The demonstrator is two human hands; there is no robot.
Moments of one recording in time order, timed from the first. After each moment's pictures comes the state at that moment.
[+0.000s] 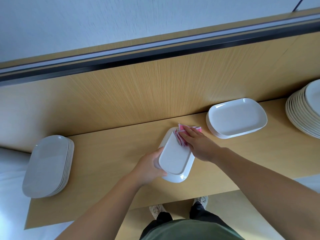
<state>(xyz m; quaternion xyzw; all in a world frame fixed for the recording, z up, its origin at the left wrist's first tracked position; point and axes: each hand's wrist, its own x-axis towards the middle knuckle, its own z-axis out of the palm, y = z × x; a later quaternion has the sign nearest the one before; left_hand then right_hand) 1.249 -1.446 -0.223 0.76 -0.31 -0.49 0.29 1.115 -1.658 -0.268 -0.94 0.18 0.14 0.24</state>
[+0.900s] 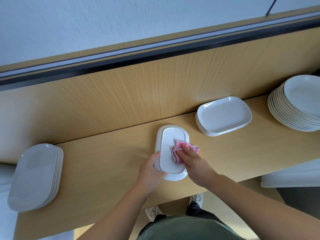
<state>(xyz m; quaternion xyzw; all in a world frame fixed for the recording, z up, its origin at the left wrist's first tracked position) 1.207 -1.453 -0.240 0.80 -0.20 -0.44 0.36 1.065 -1.592 -0.261 -0.90 0.28 0.09 0.33</state>
